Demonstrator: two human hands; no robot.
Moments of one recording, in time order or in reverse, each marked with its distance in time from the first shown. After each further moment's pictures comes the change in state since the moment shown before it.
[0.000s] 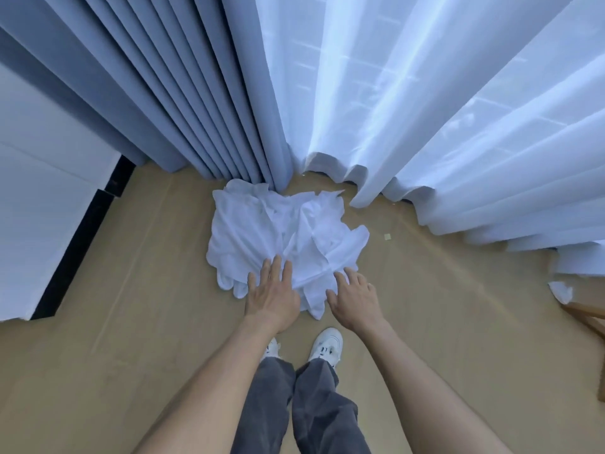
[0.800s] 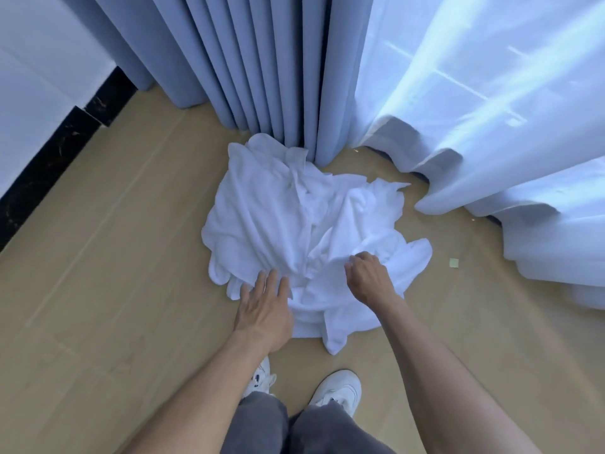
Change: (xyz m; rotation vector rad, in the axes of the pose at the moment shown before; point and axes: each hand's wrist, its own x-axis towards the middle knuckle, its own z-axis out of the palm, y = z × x) left_hand 0.189 -0.092 0.176 -0.098 -0.067 -0.143; right_hand 0.275 0.012 0.165 -0.023 -0.022 -0.124
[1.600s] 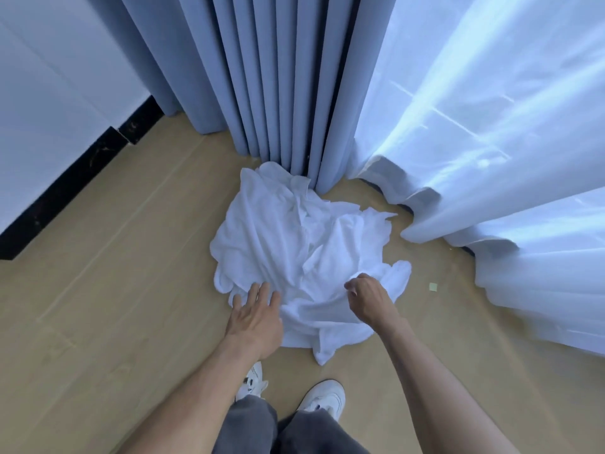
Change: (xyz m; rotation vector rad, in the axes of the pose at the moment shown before) left_hand -0.054 -0.009 -0.038 0.017 -0.012 -0.023; right_hand -0.050 -0.008 -0.049 0.010 -0.014 -0.114
